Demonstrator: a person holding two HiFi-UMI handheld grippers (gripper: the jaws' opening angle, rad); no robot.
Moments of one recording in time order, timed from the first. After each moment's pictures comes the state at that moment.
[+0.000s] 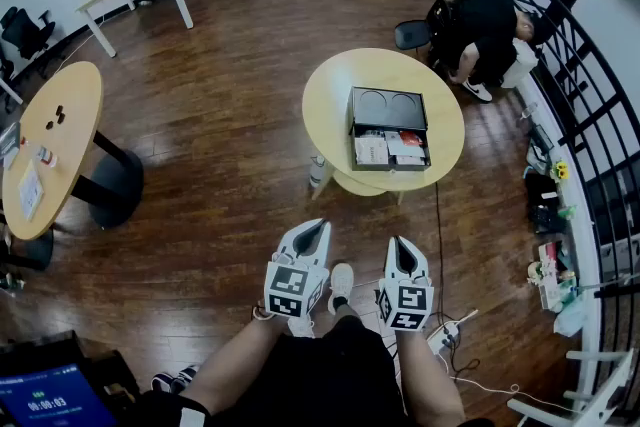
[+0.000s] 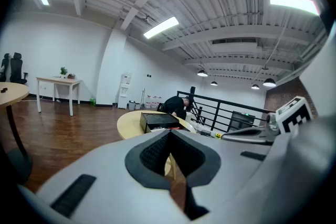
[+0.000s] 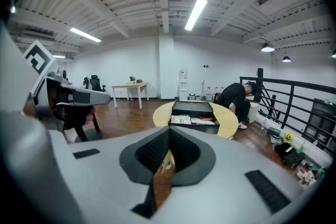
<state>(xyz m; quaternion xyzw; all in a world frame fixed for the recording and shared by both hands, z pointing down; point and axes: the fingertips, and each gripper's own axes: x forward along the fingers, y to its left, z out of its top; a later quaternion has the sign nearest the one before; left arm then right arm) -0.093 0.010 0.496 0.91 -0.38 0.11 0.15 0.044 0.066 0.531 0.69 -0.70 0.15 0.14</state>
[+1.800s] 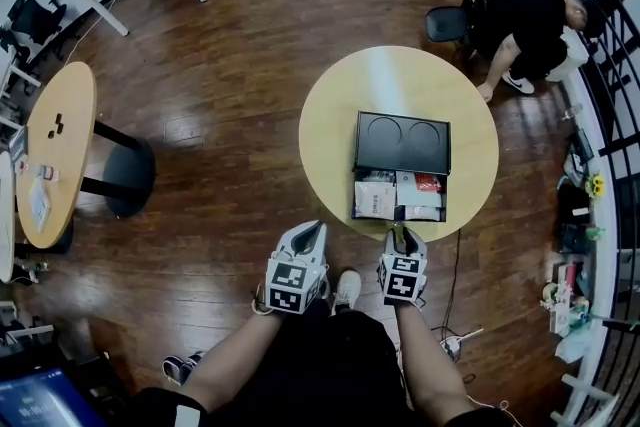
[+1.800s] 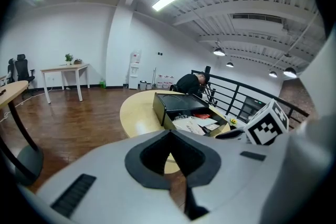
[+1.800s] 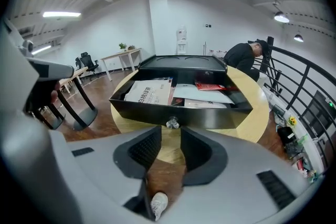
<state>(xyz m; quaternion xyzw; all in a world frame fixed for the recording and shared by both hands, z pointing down) -0.011 -0.186 0.598 0.86 -0.42 0.22 0.20 0.167 -0.148 0.697 0.64 -0.65 0.30 0.28</state>
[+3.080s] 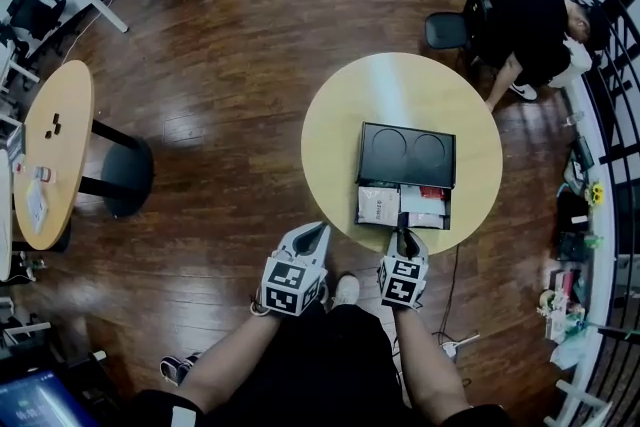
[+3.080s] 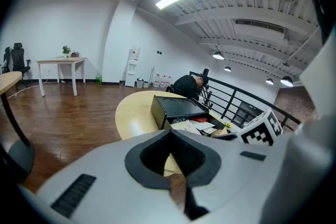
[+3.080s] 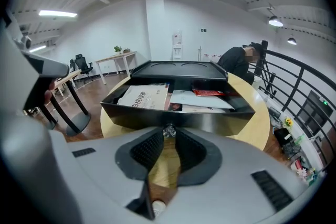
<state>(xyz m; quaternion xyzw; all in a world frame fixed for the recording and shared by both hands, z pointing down) 0.005 -0.214 0.588 0.86 -0.39 0.20 0.24 0.179 -0.182 0.691 0.67 -0.64 0.28 0.26</state>
